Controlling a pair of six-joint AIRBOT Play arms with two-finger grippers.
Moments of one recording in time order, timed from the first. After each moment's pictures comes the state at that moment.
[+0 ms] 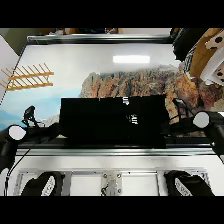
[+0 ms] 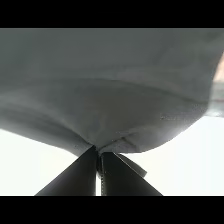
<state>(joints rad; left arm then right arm) 0.20 -0.75 0.55 1.23 -1.12 -1.73 0.03 -0.88 0.76 -1.34 1.31 1.64</state>
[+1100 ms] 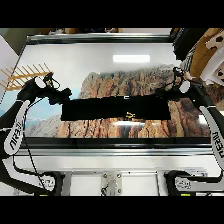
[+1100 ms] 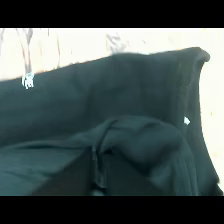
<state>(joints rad) 0.08 -1.66 1.33 1.24 -1.02 -1.69 -0.03 -1.48 1.18 -1.33 0.82 1.65</state>
